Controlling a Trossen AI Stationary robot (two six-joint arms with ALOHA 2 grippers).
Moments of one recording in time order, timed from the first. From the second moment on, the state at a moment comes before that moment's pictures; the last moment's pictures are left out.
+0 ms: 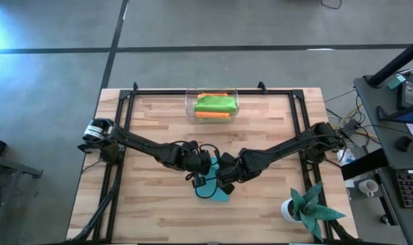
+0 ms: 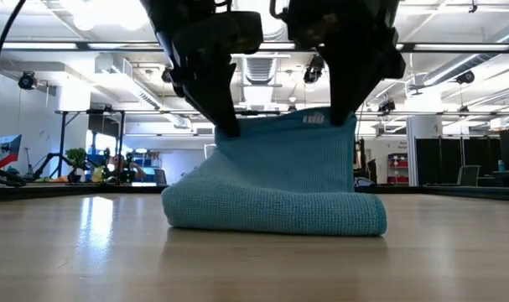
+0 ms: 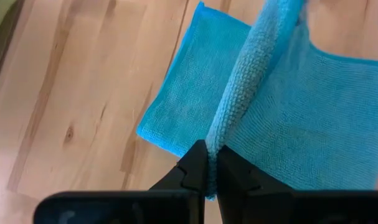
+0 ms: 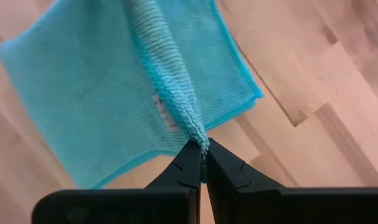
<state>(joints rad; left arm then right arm) -0.23 1.76 1.30 -0.61 -0.28 -0.40 0.34 1.88 1.51 -1.03 0.23 0.95</state>
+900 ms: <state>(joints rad) -0.24 1.58 1.28 -0.83 -0.27 -0.44 0.30 1.95 1.48 -0.97 0.31 0.78</state>
